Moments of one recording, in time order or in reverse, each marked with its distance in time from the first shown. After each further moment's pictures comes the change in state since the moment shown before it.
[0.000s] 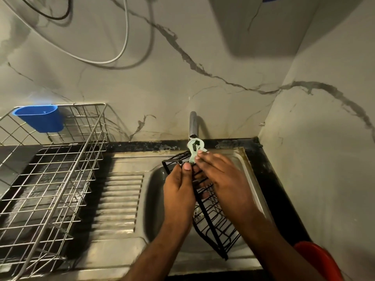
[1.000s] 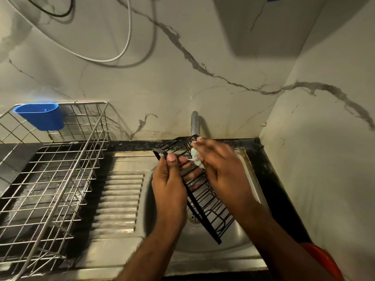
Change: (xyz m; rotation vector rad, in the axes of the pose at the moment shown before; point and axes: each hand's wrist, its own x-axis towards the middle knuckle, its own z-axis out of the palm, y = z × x) left_hand 0.004 0.026 -0.004 -0.152 0.130 0.059; right_hand 0.026 -0.005 -0.006 0.004 0.128 -0.130
